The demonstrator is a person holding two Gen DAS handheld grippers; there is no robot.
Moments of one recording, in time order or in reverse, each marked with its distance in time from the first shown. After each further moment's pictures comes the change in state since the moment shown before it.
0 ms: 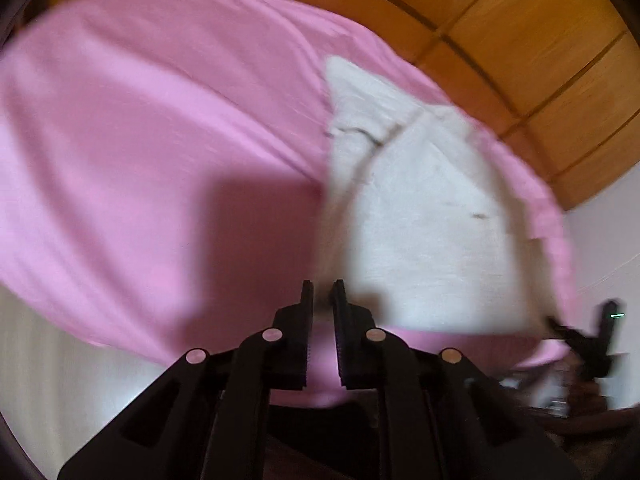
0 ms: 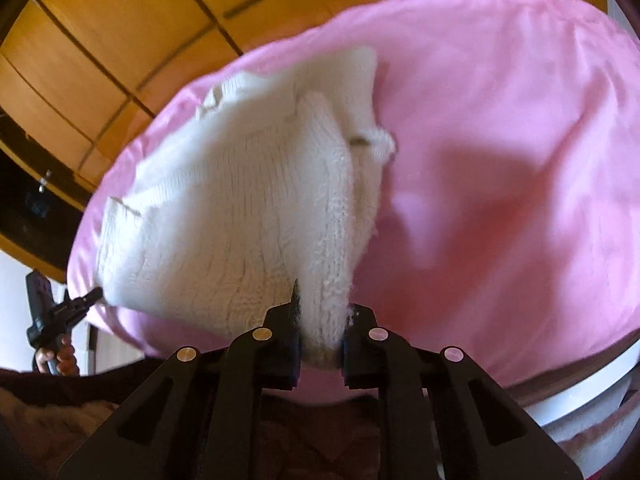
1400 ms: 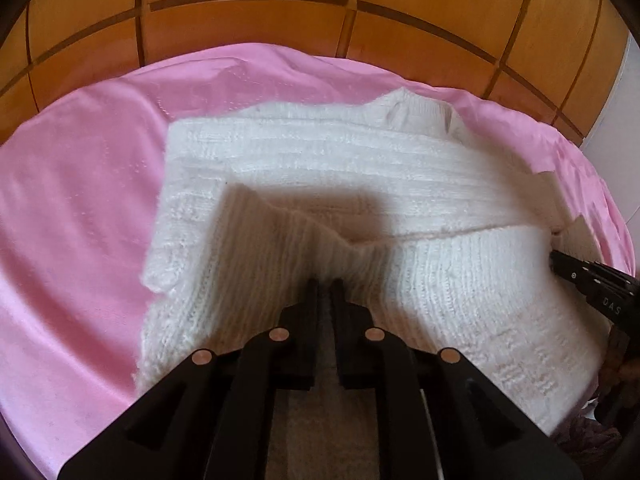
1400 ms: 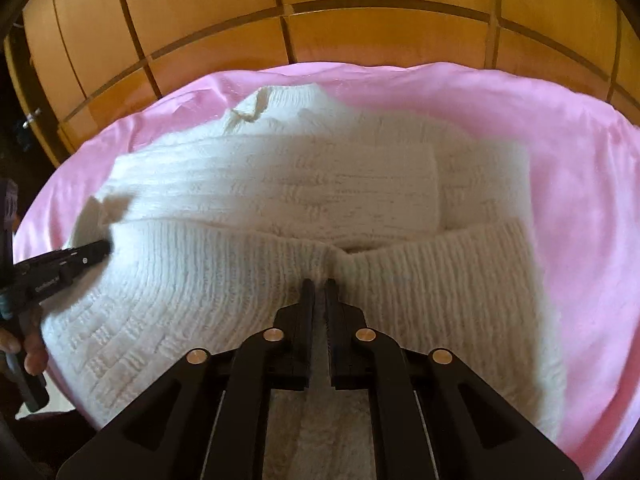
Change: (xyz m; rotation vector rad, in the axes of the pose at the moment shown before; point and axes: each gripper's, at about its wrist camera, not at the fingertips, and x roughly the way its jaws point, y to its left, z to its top) left arm 0.105 -0.119 0.071 0.338 -0.068 0.055; right arm 0.106 0.106 0.069 -0.276 -0.159 -0.114
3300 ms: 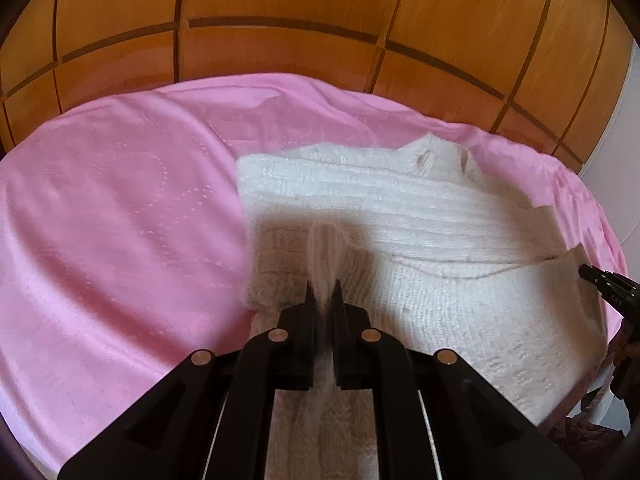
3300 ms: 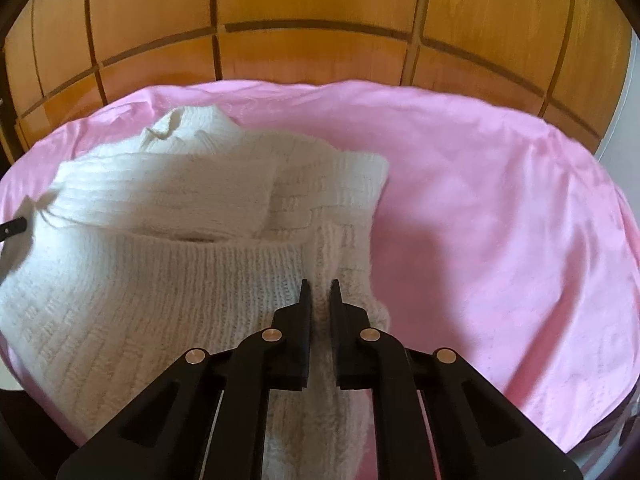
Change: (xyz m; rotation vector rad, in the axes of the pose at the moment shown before) left arm -0.040 0.052 0.005 -0.035 -0.085 -0.007; right arm -0.051 -0.063 -0.002 -0.044 -0.057 -0.235
